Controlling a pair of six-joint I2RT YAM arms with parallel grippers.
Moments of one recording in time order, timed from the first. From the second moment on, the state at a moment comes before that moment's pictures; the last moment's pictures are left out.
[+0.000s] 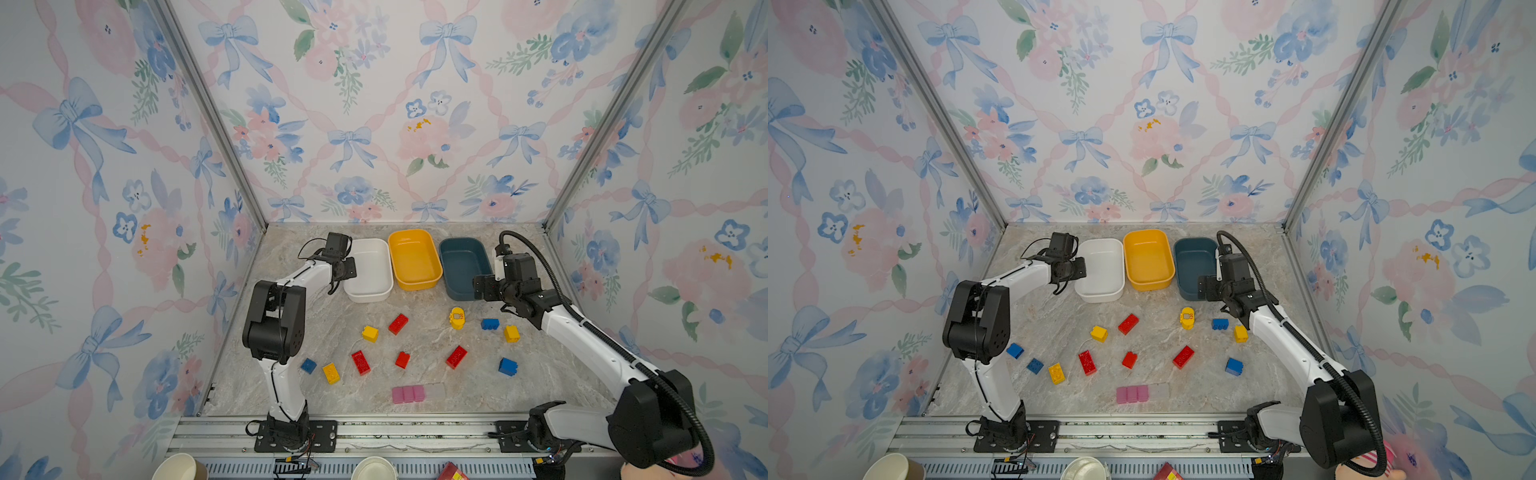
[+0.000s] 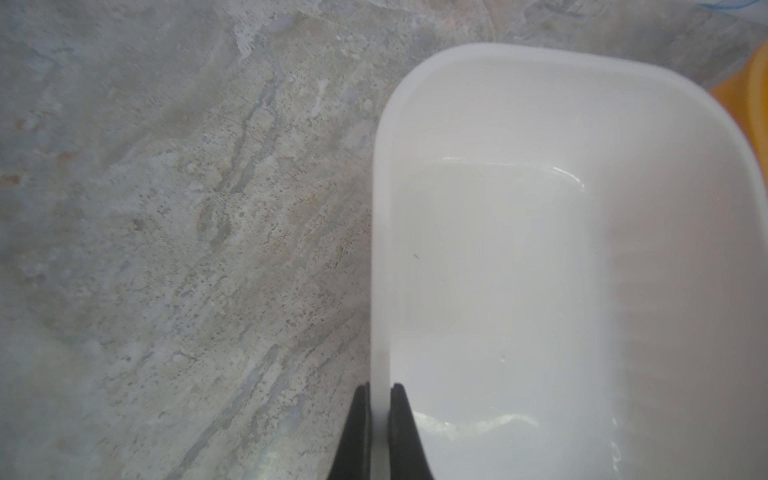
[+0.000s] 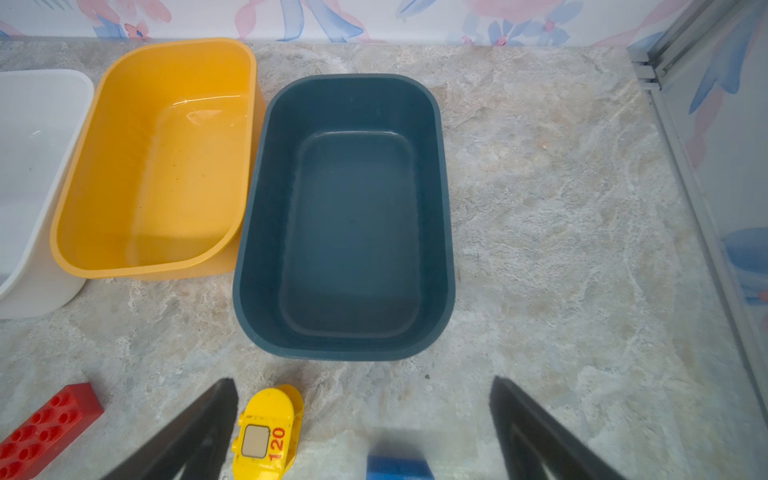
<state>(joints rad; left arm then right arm) -0.20 1.92 1.31 -0.33 -0.09 -0.33 0.30 1.29 0.92 -0.36 0.13 0.16</state>
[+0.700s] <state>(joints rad) -0.20 1.97 1.38 -0.34 -0.11 -0.33 0.30 1.27 0.92 -0.36 0.12 0.17</state>
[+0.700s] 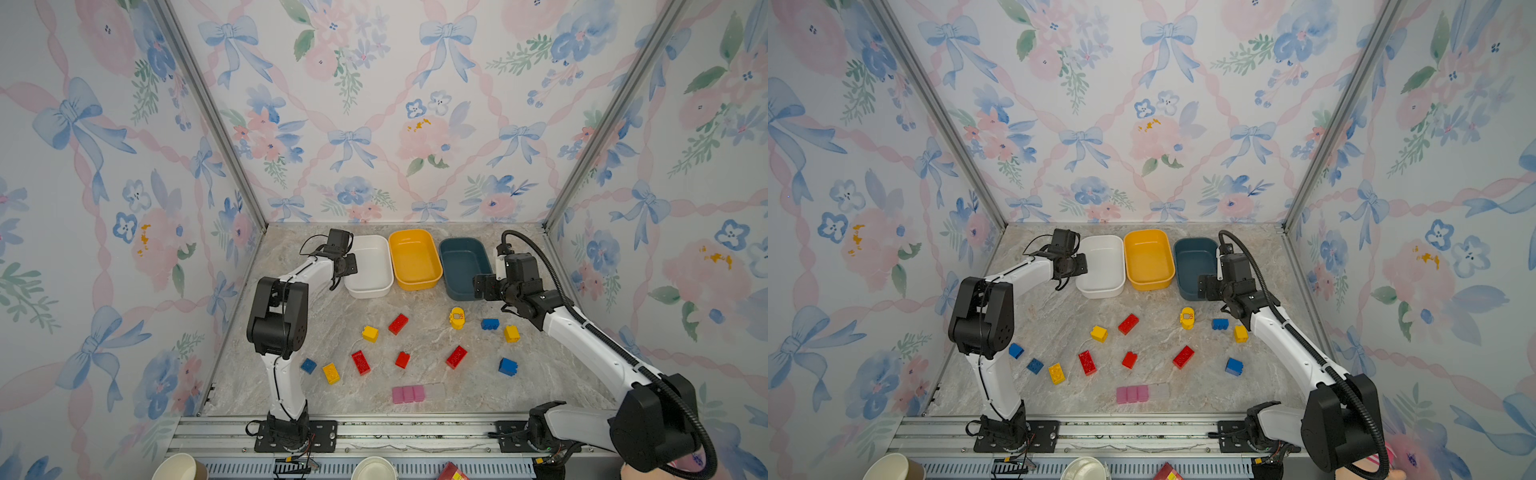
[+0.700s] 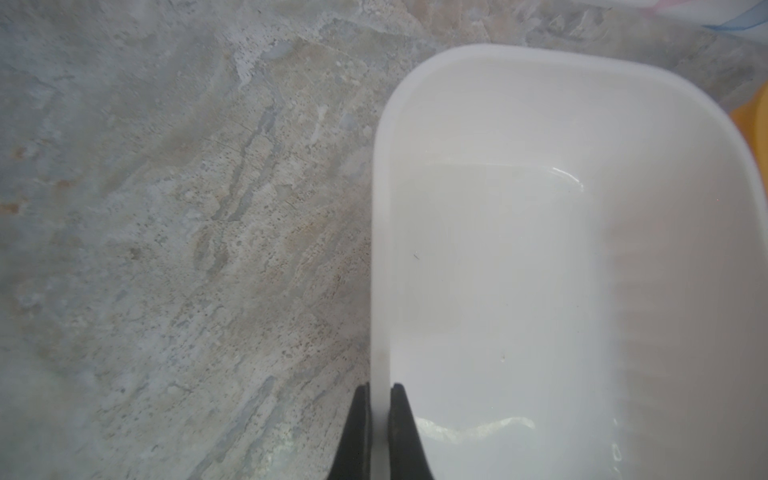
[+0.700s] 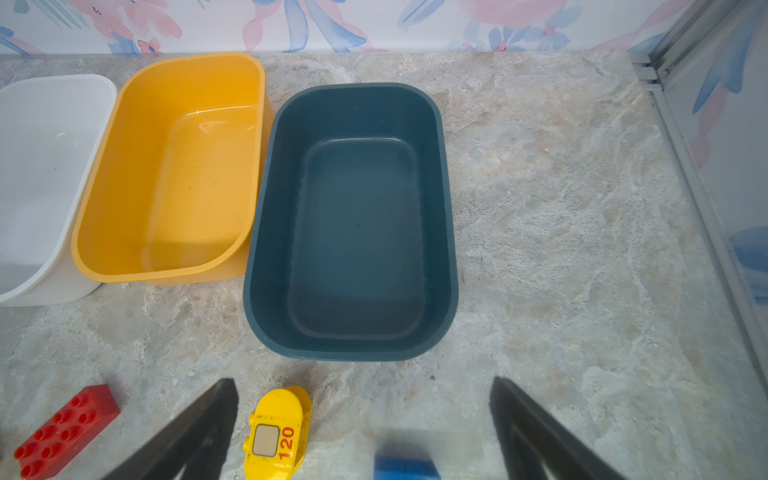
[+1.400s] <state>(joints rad) -0.22 2.00 1.42 -0.34 -0.09 -0.34 0.29 1.31 0.92 -0.37 0.12 0.18</state>
